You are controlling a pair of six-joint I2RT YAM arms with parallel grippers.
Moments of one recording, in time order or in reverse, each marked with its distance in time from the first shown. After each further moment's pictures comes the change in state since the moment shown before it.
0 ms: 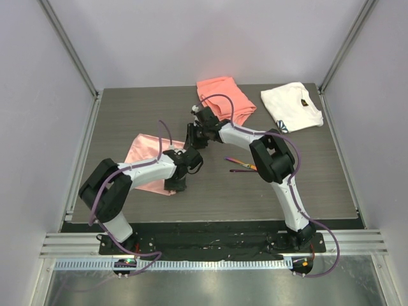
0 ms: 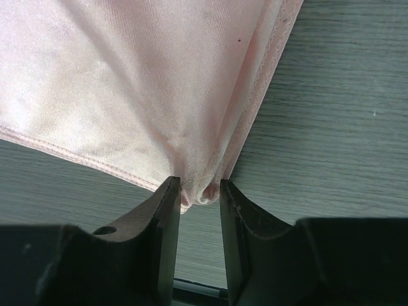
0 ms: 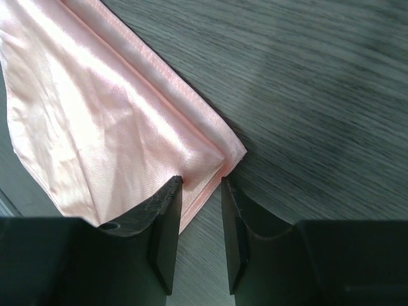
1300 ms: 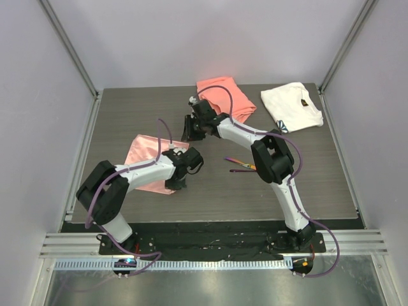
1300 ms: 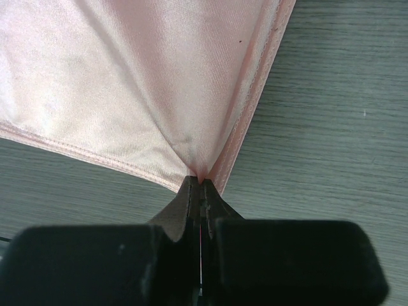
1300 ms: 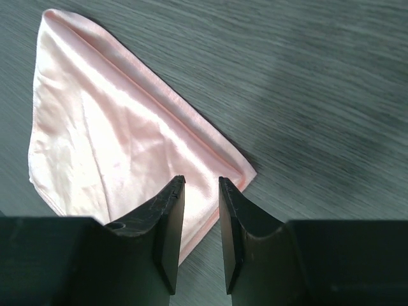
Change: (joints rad) left arm -0.014 -0.023 0.000 -0.001 -0.041 -0.003; right arm 0.013 0.000 0.119 -0.063 0.090 -0.019
